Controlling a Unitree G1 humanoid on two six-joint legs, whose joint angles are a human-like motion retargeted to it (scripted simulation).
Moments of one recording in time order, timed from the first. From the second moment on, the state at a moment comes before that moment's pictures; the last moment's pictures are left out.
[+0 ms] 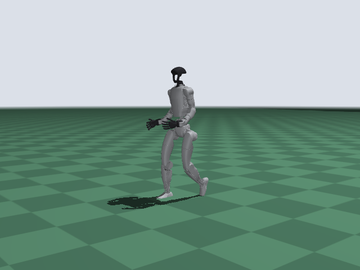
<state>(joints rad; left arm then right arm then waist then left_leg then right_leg) 0.23 -0.01 0.07 0.48 -0.25 -0.55 -0.50 0.18 -0.11 -0.10 0.53 0.07 -0.52 0.24 -0.25 0.04 -0.12 -0.13 -0.18 -0.02 0.80 0.51 0.11 -0.34 -0.16 -0.03 0.32 -0.19 0.20</state>
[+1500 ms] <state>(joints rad) -0.07 0.02 0.04 0.12 -0.40 -0.52 -0.37 0.52 -0.16 -0.08 0.51 0.24 -0.58 0.37 -0.27 0.05 -0.13 -0.02 -0.13 0.04 0.14 0.02 0.16 -0.46 -0.07 -0.33 0.50 0.00 0.05</state>
